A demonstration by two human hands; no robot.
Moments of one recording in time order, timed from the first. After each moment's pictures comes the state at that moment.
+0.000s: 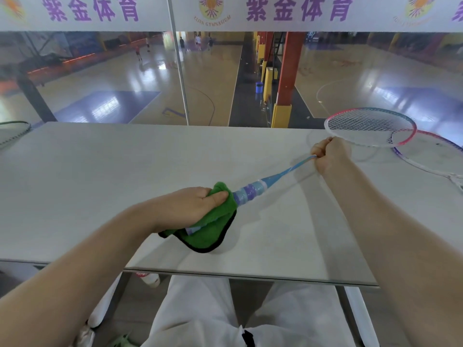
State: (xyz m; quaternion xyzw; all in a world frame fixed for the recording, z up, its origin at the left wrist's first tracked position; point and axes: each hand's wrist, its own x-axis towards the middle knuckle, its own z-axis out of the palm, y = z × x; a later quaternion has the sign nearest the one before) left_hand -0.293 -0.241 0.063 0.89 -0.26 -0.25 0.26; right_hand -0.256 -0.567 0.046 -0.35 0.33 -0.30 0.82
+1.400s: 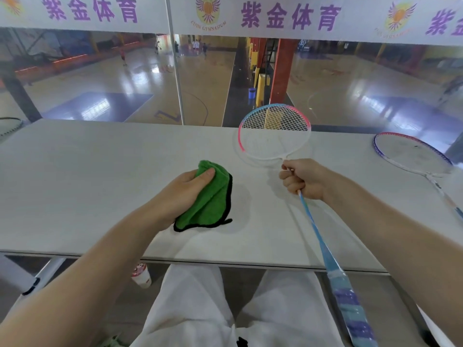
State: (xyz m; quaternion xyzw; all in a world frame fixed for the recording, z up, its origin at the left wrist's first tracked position) left_hand -0.303 -0.241 0.044 0.76 -0.13 -0.21 0.61; right_hand -0.309 -0.529 0.031 -0.58 0.26 0.09 0.76
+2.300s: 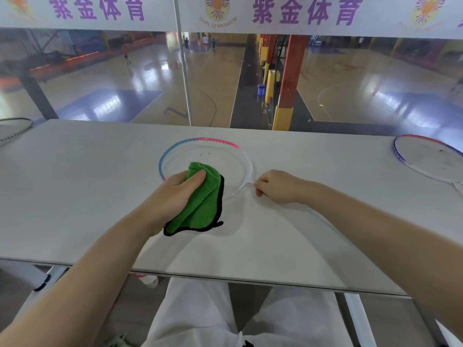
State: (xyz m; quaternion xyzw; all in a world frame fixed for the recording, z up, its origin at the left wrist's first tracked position) left_hand -0.283 -0.224 0.047 0.78 -0.10 -0.17 0.60; right_hand -0.277 -0.481 0.022 -0.96 0.04 0.13 0.25
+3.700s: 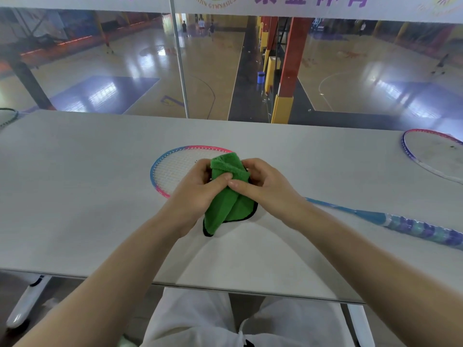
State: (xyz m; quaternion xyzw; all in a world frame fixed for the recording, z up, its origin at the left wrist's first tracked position) left_hand -0.271 -0.269 0.031 0.70 -0.13 -0.15 0.68; right_hand -0.313 -0.435 0.033 -0.80 0.00 -0.03 0.61
